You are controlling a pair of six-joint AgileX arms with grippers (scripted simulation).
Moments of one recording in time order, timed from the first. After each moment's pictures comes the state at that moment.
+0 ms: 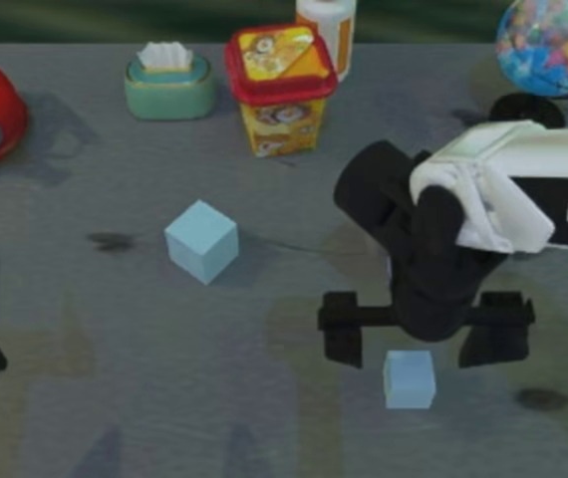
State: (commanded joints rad) left arm 0.00 0.00 0.00 0.00 0.00 0.00; right arm 0.70 1.90 1.22 -0.86 0.02 0.71
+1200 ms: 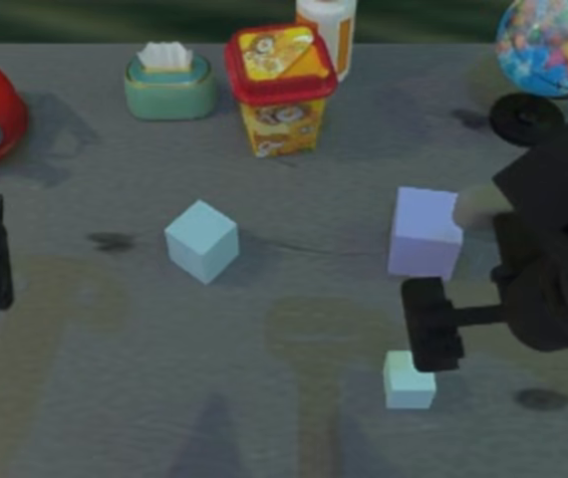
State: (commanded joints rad) left arm -0.12 0.57 0.54 -0.35 0.01 0.07; right arm 0.68 1.32 0.93 -0.77 0.00 0.52
